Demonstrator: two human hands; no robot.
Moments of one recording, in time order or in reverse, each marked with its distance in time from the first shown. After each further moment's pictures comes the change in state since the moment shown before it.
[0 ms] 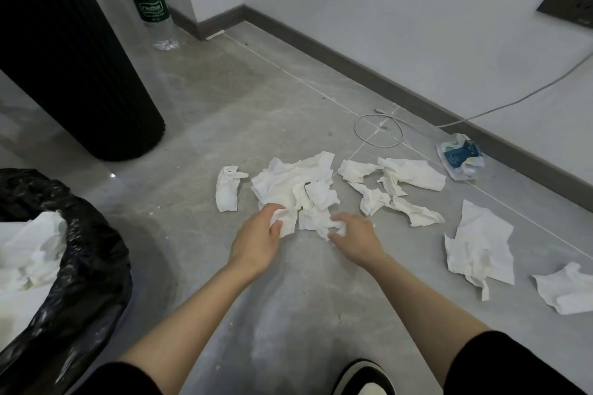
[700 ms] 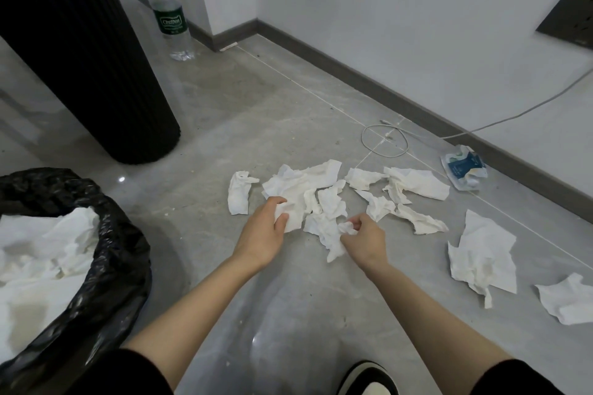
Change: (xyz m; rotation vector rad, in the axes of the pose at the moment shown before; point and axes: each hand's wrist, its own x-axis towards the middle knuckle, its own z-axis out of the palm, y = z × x) left_hand -0.003 0.008 -0.023 -0.044 0.006 0.035; right_hand -0.029 -0.025 -0.010 0.433 0.252 0.100
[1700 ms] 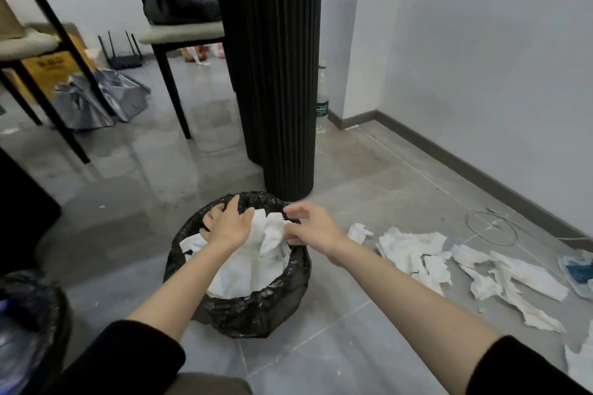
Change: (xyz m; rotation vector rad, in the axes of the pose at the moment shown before) left_hand -0.142 -0.064 -0.266 0.056 0.434 -0.599; right_hand -0.200 -0.260 0.113 0.238 -0.697 -0.425
